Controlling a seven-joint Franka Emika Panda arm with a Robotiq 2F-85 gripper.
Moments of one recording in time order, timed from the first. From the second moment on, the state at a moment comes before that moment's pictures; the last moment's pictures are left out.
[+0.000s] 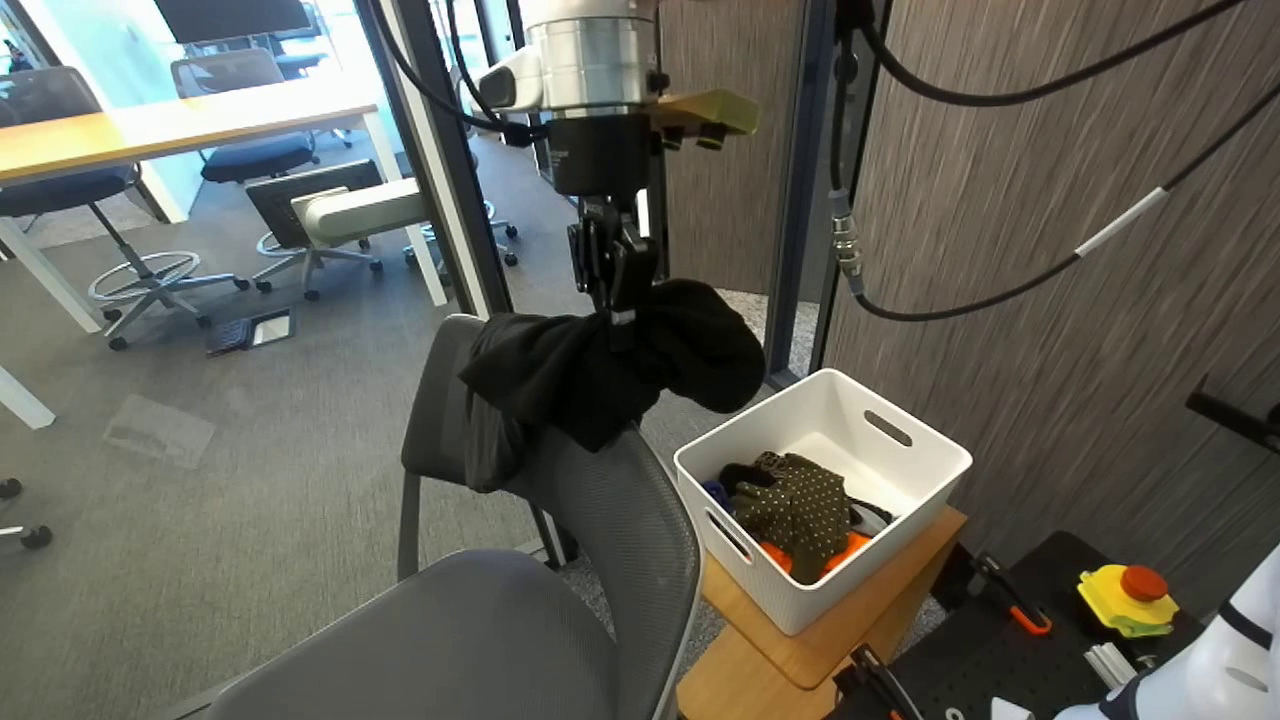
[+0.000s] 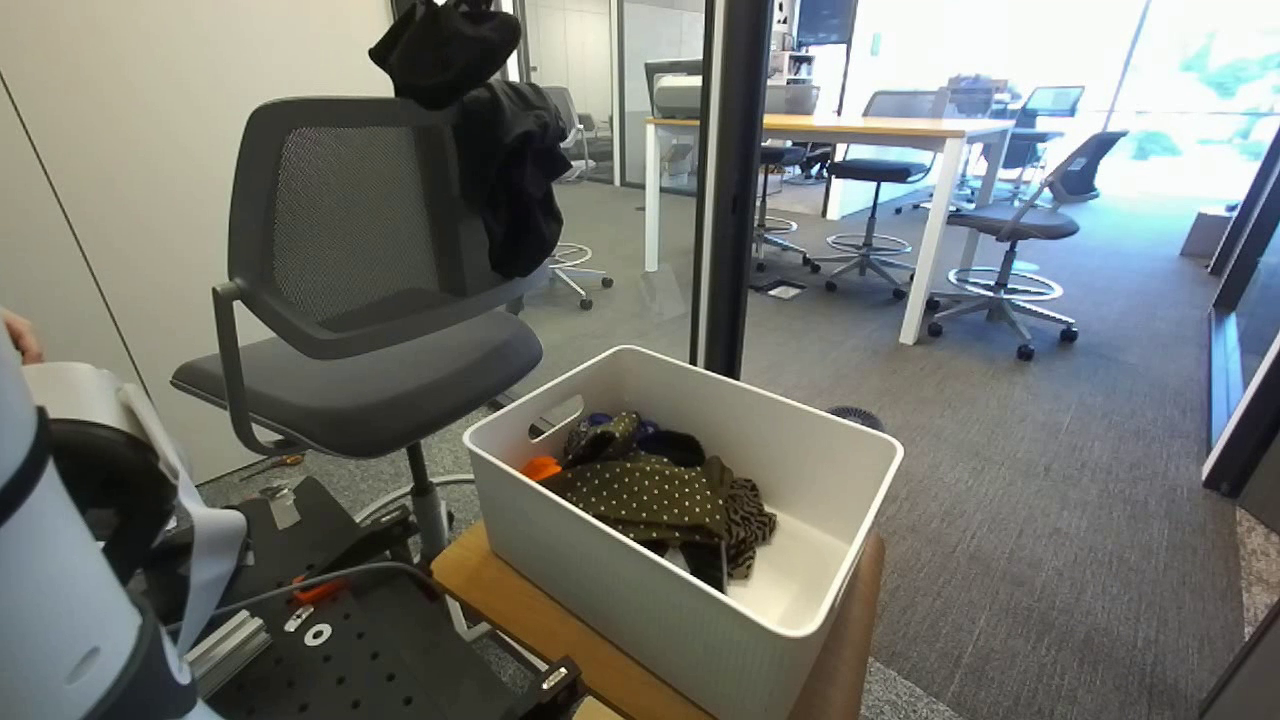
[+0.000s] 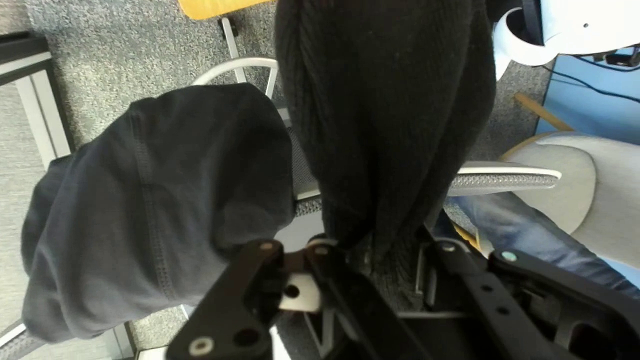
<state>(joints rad) 0.27 0.01 0.26 -1.63 0.21 1.51 -1.01</state>
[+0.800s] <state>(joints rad) 0.25 0.05 0.25 -1.64 0.36 1.50 -1.02</state>
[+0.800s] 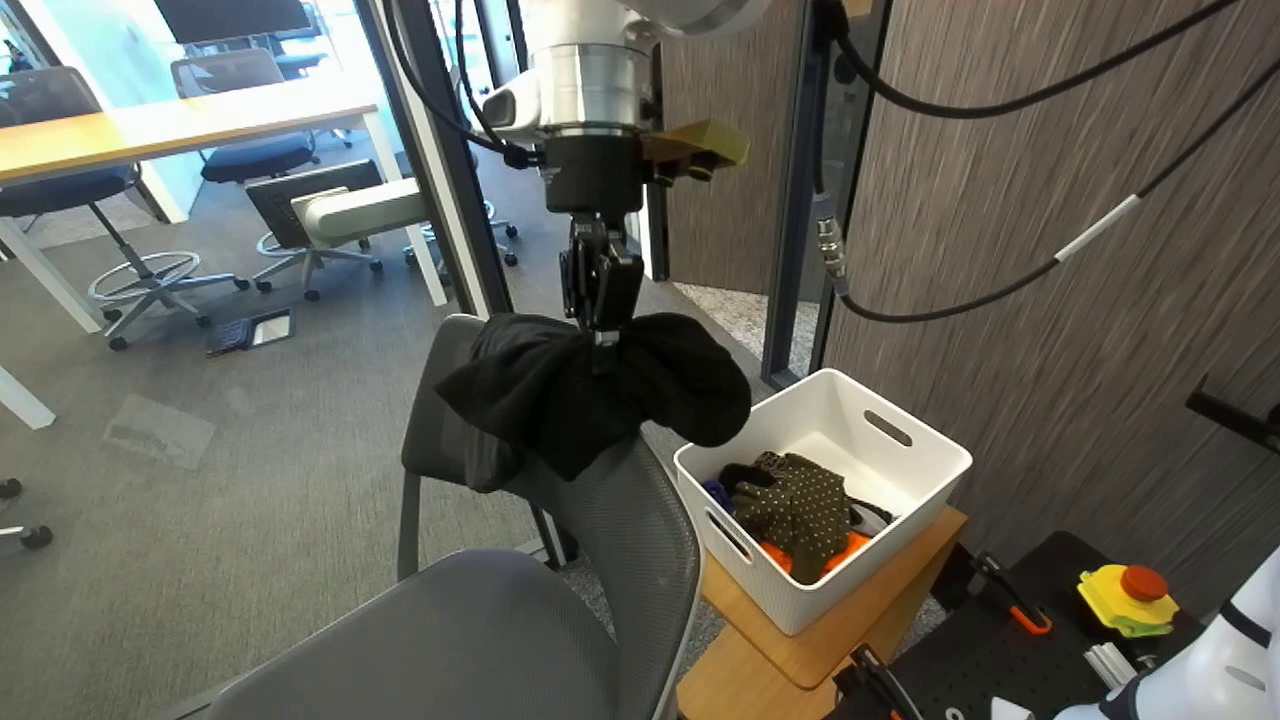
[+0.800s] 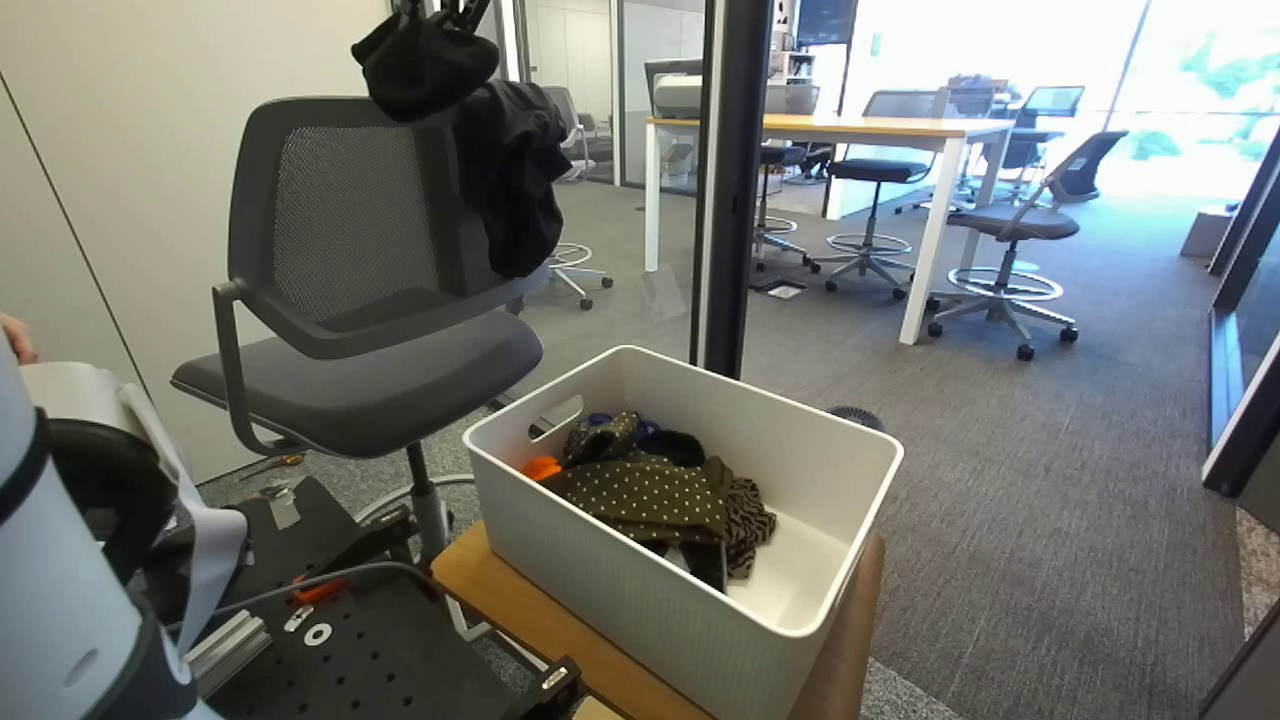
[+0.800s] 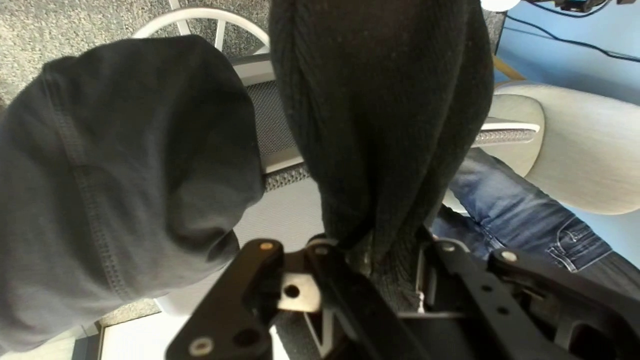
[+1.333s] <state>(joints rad) 0.25 0.05 0.26 -1.65 0.36 1.50 -1.02</state>
